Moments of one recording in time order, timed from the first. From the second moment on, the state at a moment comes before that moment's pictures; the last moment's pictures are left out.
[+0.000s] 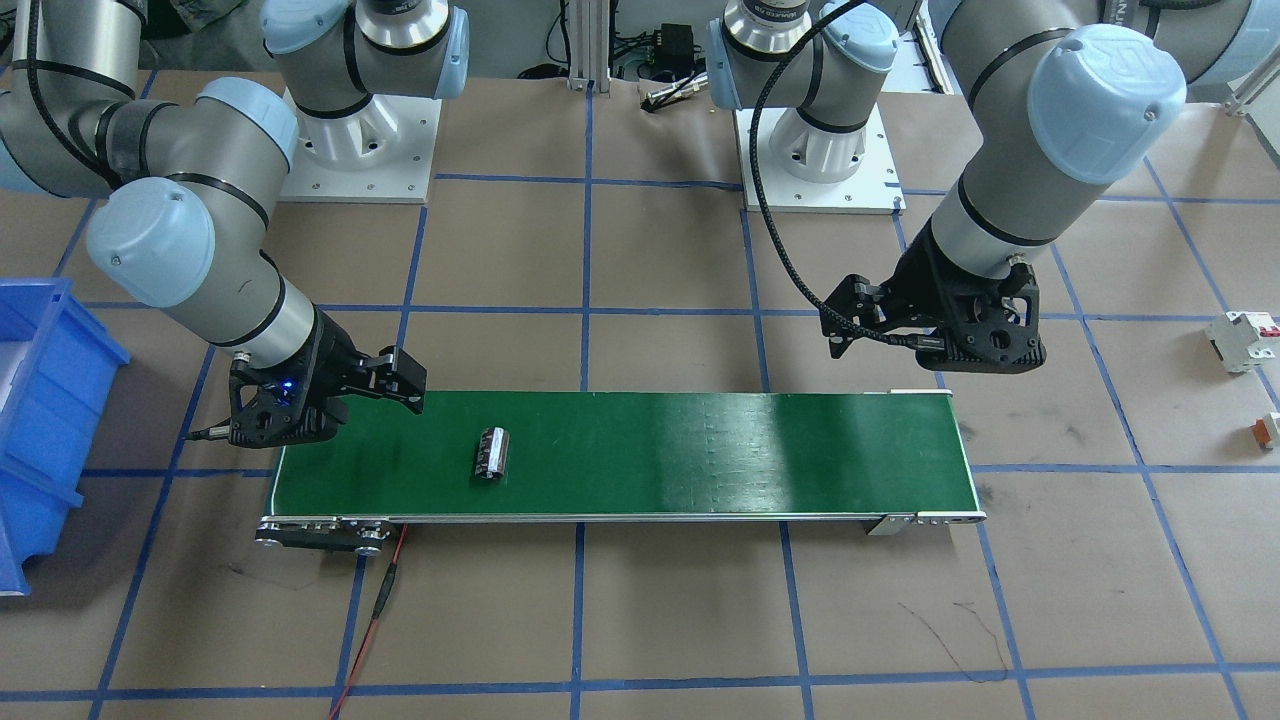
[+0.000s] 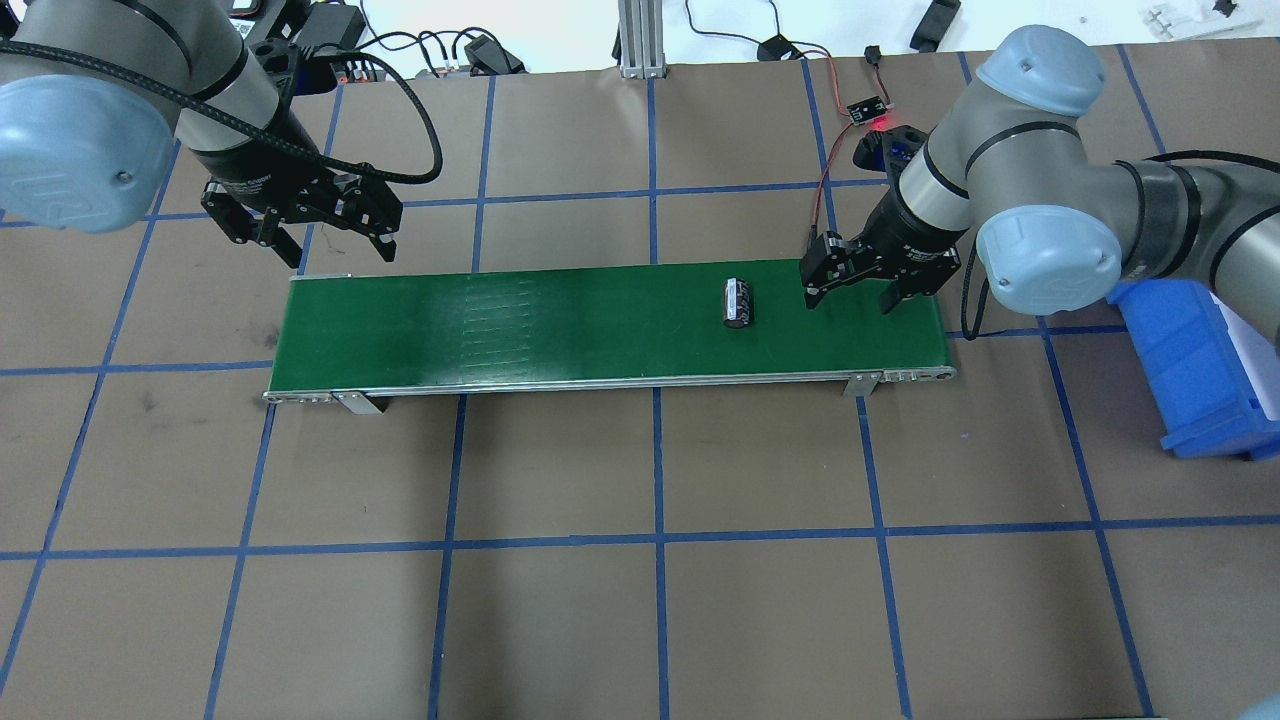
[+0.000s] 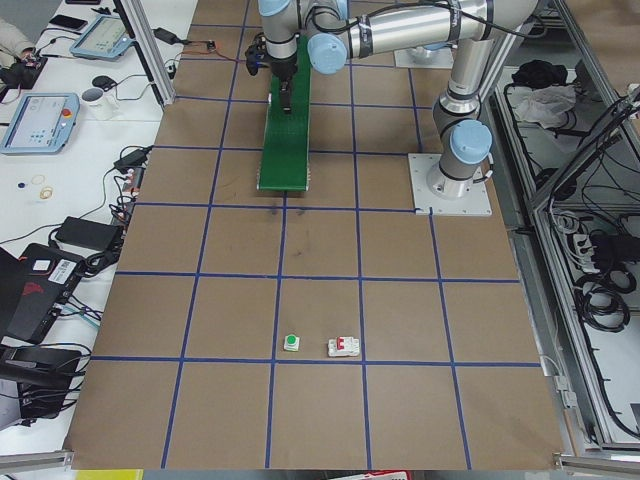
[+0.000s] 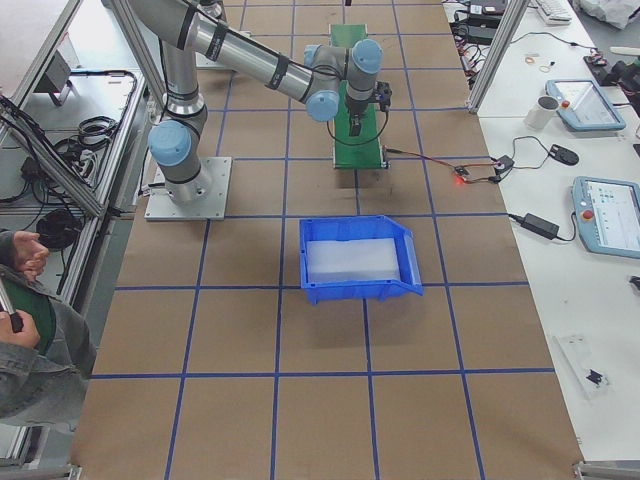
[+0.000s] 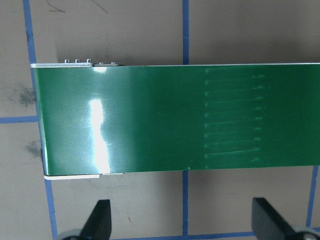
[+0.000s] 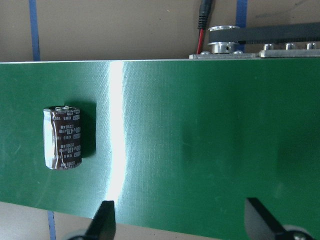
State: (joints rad) left arm -1.48 -1.68 -1.62 -1.46 1.53 0.10; right arm 1.50 -1.35 1.86 -2.02 -1.32 -0.10
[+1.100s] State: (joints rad) left arm -1.48 -1.68 -1.62 -1.46 1.53 0.10; right arm 1.50 -1.27 1.84 -2.17 -1.32 -0.05
